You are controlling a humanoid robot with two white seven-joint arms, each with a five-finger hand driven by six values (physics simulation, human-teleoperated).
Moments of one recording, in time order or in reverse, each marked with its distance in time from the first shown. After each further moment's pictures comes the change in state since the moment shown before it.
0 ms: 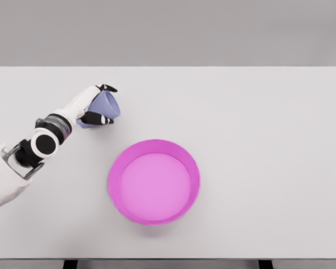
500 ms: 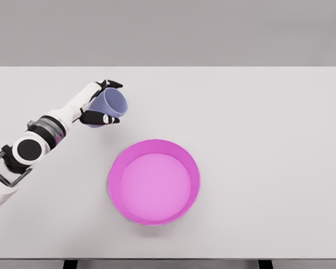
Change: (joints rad) left arm 0.074 0.053 0.089 -0.128 0.109 -0.095 0.001; right arm 0.000 0.000 0.000 0.000 0.000 0.000 0.000
